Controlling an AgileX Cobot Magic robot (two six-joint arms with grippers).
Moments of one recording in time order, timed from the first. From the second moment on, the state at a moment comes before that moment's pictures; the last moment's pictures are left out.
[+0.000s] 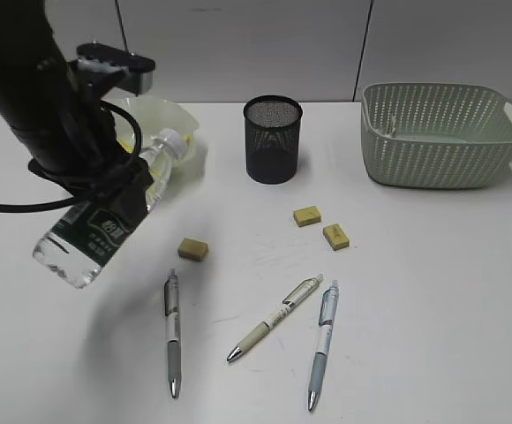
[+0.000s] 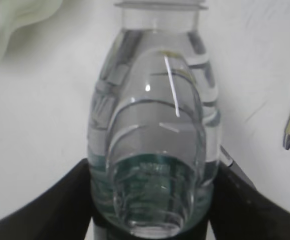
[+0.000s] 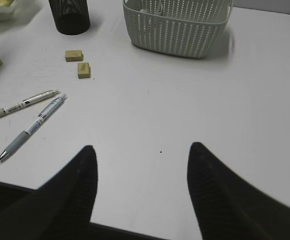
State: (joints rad) left arm -0.53 1.70 -1.24 -0.01 0.96 0.03; right arm 0.23 -0.01 -0.51 0.02 1.04 -0.04
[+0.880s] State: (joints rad) left arm -0.53 1.19 -0.19 -0.21 -0.61 -0.09; right arm 0.23 -0.01 -0.51 0.02 1.04 -0.04
